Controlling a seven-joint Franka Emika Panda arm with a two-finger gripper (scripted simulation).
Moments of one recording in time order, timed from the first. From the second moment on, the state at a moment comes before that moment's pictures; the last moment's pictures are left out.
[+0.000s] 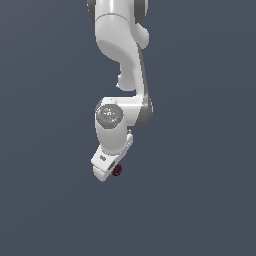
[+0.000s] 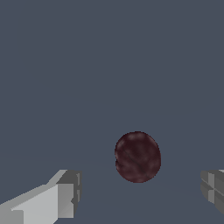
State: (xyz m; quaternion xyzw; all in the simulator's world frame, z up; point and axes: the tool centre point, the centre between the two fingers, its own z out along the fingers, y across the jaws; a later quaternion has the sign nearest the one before) arm 0.077 -0.046 0.090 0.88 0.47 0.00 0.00
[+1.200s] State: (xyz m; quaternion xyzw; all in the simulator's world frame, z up) arm 0.080 -0.056 0.036 0.86 0.51 0.00 0.00
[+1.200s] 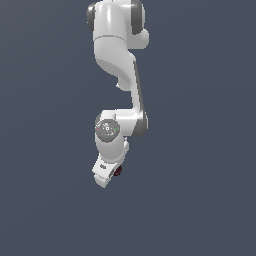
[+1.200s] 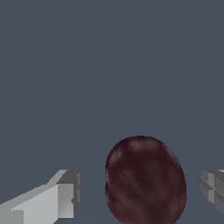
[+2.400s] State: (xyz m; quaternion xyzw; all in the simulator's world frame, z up) arm 0.077 -0.054 0.033 0.86 0.51 0.00 0.00
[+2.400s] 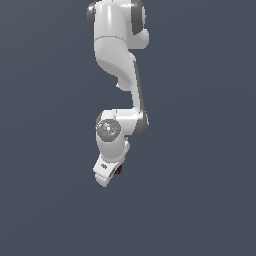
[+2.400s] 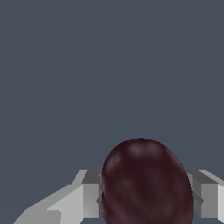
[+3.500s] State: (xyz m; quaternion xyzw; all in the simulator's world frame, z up) arm -0.007 -0.003 0.140 0.86 0.51 0.00 0.00
